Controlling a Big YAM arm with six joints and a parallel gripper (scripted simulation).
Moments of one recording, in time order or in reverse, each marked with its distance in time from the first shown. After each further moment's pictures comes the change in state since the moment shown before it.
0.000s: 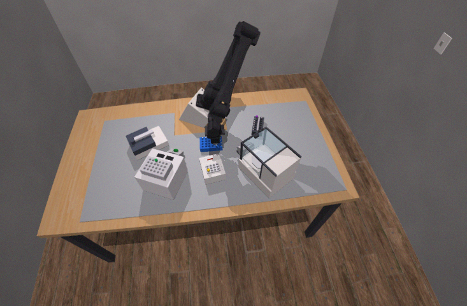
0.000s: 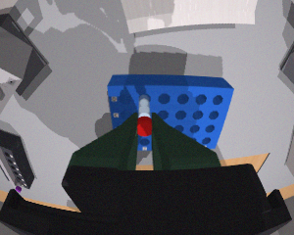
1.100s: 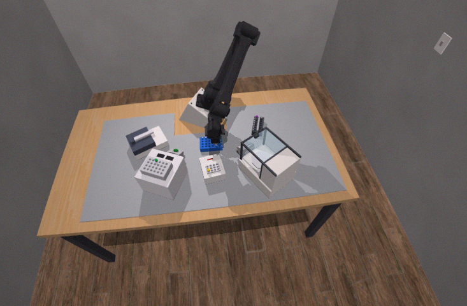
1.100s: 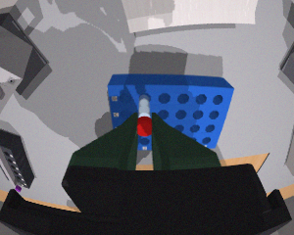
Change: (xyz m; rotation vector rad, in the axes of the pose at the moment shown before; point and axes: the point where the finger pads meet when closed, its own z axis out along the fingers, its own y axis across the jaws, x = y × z) arm 0.000 0.000 0.000 0.000 0.001 -0.002
